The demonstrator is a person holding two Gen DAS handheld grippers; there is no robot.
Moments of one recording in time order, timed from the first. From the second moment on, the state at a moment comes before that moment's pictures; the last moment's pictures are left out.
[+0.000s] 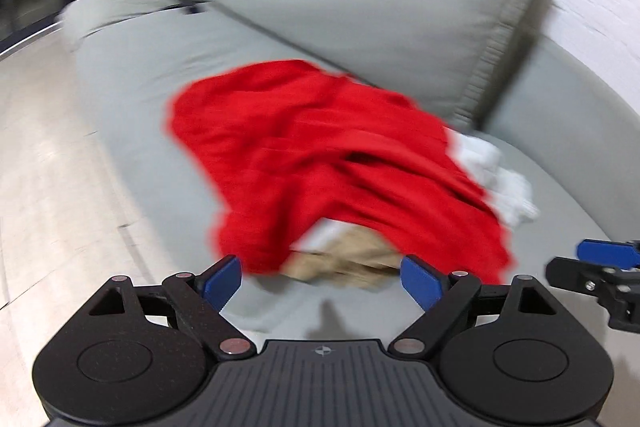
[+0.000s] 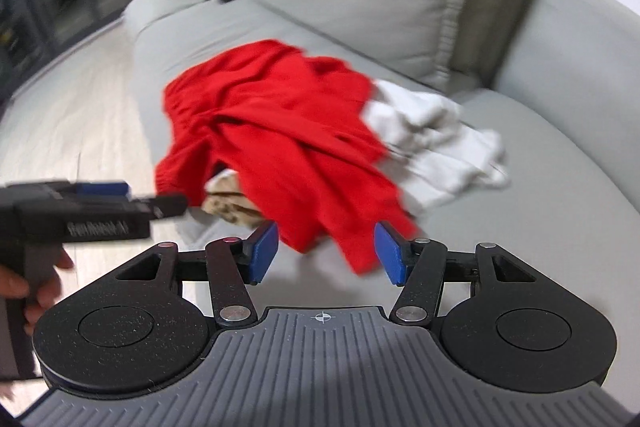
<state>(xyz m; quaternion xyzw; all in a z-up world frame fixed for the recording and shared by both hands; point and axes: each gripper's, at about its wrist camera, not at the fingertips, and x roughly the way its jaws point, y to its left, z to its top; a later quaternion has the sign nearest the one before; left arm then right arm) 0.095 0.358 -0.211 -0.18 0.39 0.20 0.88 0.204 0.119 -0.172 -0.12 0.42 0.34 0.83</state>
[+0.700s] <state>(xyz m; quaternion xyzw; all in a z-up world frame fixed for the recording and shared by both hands) 0.110 0.216 -0.153 -0.07 0.45 0.05 0.89 0.166 0.033 -0.151 -0.10 0.45 0.18 0.87</state>
